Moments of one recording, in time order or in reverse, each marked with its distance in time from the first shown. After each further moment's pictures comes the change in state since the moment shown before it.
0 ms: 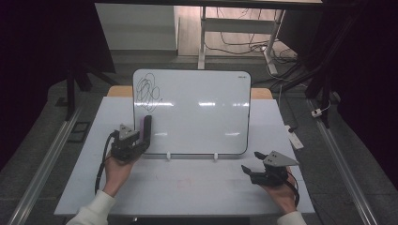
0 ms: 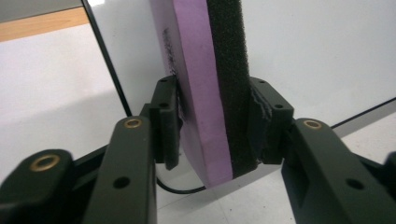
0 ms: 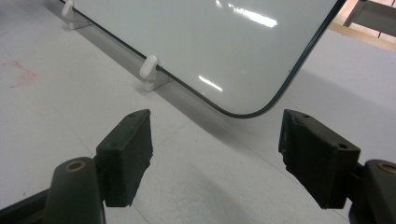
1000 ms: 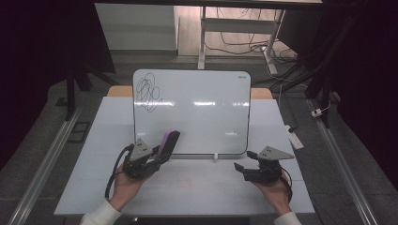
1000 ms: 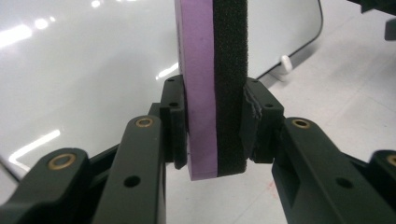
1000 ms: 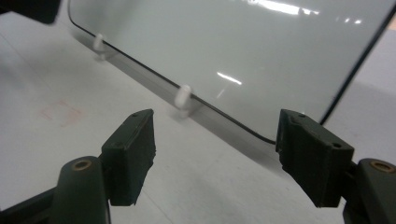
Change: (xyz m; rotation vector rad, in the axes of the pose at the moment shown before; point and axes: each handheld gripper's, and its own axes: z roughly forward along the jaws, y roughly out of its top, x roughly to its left) left arm -0.061 -0.010 -0.025 -0.054 -0.253 0.177; right arm 0.016 0.029 0.006 0.015 0.073 0.127
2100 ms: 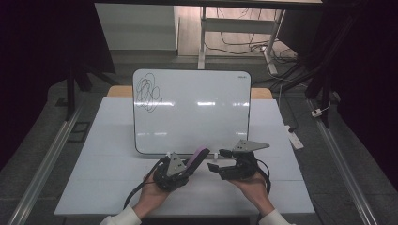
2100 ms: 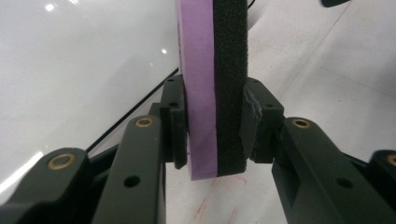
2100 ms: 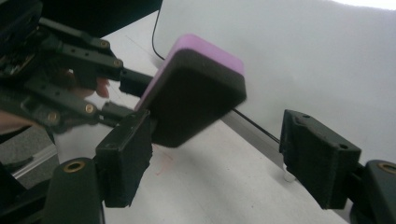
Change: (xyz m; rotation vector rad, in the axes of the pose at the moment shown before) left arm -0.065 0.000 0.049 0.071 -0.088 0.171; right arm 0.049 0.046 0.034 0.021 0.227 0.040
